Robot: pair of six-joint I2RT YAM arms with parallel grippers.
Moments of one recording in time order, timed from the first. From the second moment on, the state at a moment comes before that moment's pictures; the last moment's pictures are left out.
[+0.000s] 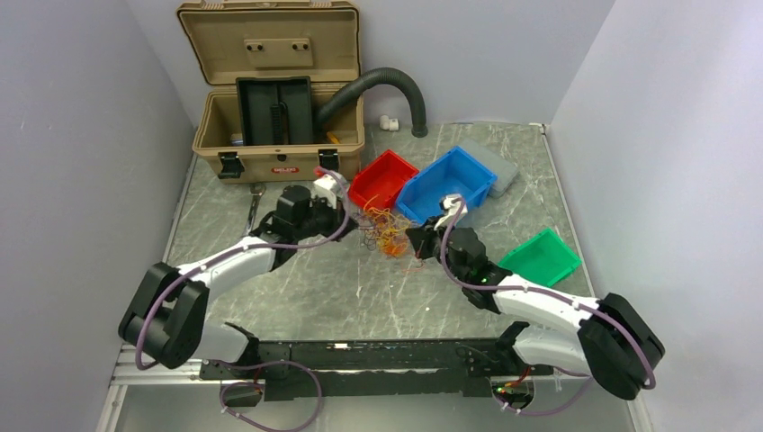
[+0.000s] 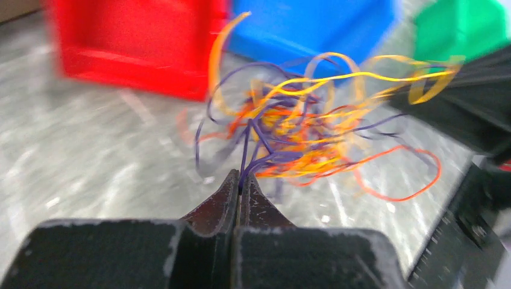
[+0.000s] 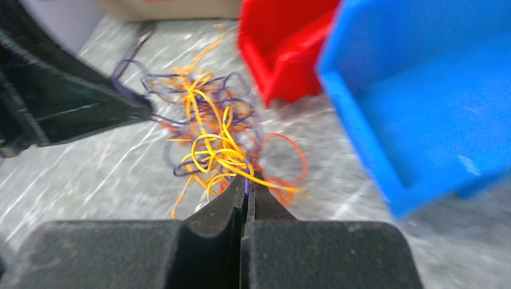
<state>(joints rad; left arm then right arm) -0.52 1.37 0.70 0.26 0.43 -0.23 0.73 1.13 0.39 0.53 0.10 0.43</state>
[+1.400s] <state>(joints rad) -0.51 1.64 0.90 0.03 0.32 -0.20 0.73 1.11 0.36 0.53 0.21 0.41</state>
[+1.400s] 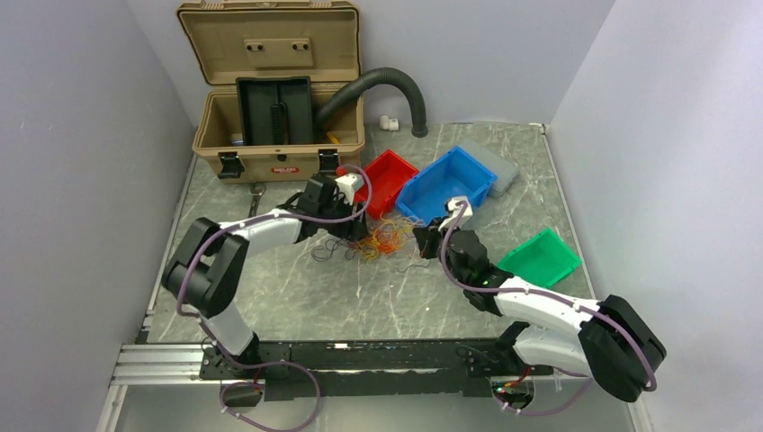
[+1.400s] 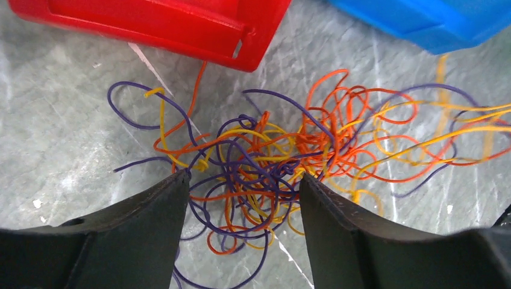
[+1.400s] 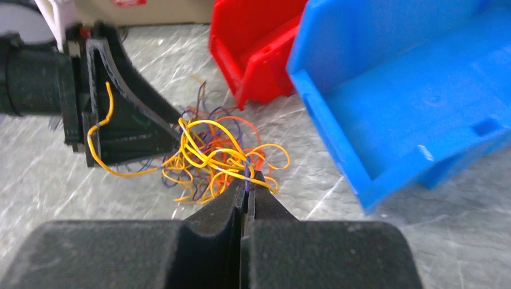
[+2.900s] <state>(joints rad) -0.30 0.95 0.42 0.24 0.06 -0.36 0.79 1.03 0.28 0.57 0.15 0.30</state>
